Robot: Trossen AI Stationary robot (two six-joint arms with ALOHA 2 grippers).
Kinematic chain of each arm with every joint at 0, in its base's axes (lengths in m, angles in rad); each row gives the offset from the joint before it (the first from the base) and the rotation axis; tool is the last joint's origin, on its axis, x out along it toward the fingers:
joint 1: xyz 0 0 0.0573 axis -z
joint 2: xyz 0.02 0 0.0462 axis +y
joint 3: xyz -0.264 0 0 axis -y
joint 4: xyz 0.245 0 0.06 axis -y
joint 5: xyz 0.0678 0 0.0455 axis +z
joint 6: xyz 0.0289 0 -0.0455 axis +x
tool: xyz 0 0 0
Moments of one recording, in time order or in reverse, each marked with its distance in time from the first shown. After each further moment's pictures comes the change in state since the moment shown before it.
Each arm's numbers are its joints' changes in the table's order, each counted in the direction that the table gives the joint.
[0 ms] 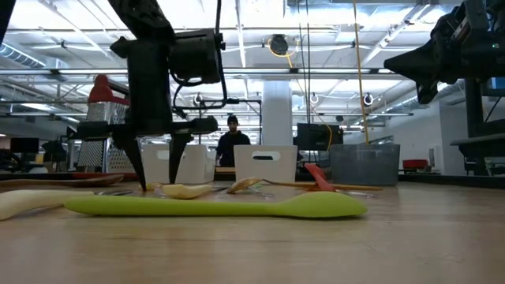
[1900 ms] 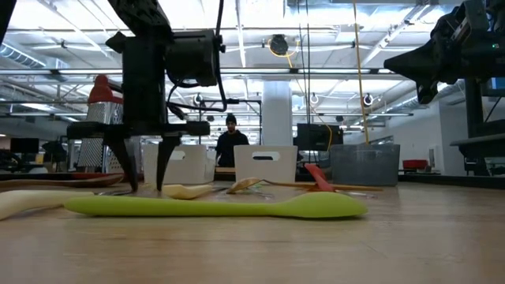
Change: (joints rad) left arm 0.024 0.031 -0.002 -0.061 0.091 0.170; right arm 0.000 0.000 0.000 0.000 0.000 -0.005
